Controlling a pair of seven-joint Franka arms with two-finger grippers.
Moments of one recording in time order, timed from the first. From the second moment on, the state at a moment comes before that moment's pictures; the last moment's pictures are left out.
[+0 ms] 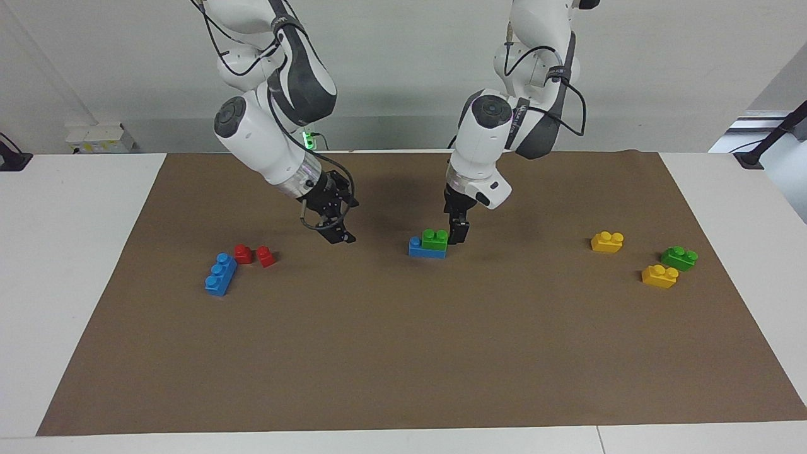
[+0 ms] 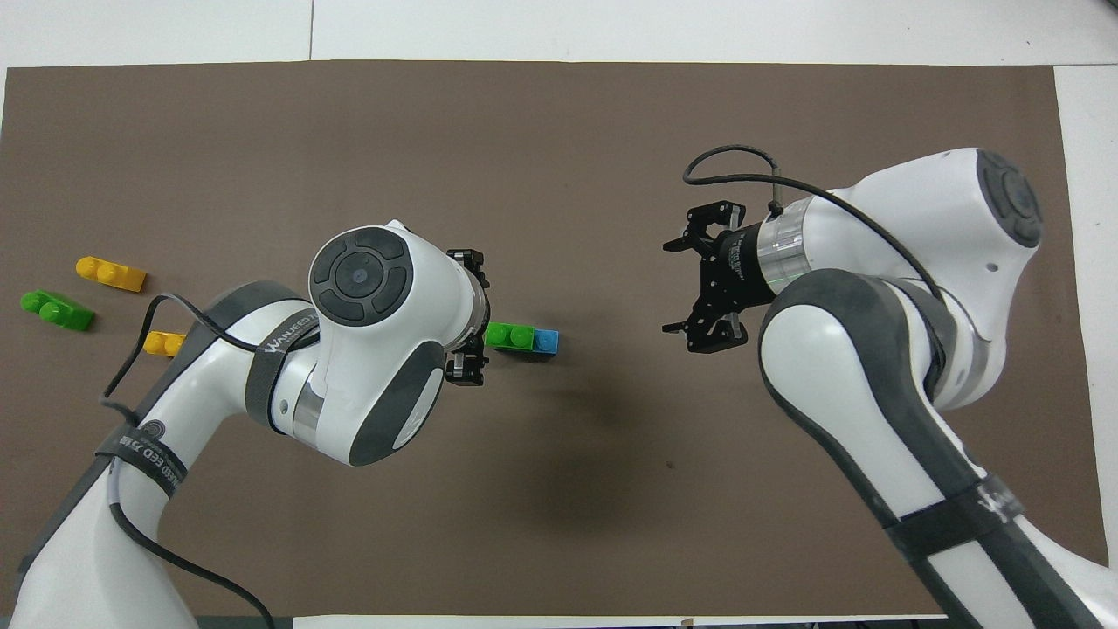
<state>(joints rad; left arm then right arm) -0.50 0.17 -0.09 -1.94 -0.06 2.18 -2.06 0.24 0.13 0.10 -1.94 0.58 2.16 1.70</state>
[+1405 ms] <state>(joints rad) -0.53 0.25 -0.09 -1.93 0.00 2.23 -2.22 0.46 0.27 0.10 -2.05 0.64 2.53 1.78</state>
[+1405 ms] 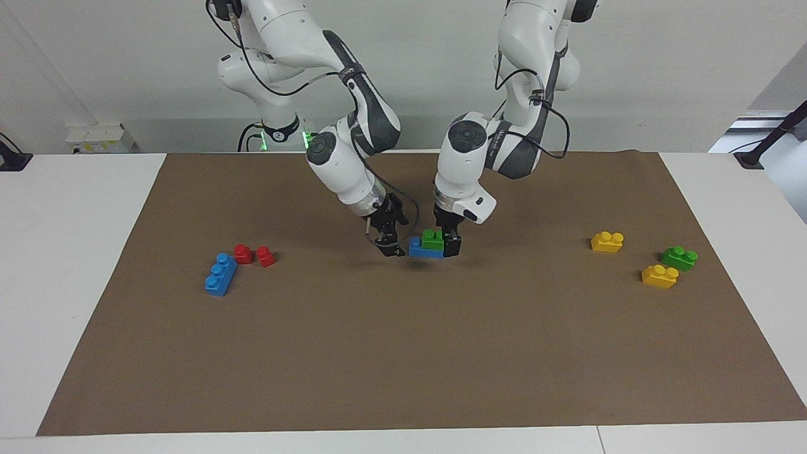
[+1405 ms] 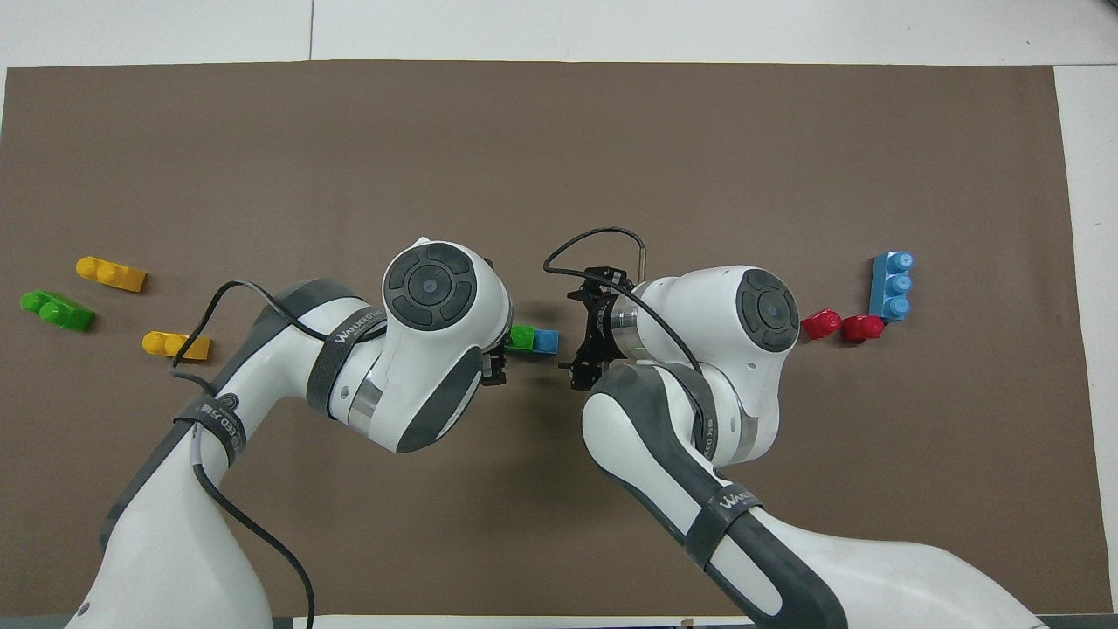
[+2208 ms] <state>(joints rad) -0.53 0.27 -0.09 -1.94 0.00 2.25 -2.22 0.54 0.35 0.10 -2.05 0.69 2.66 1.78</state>
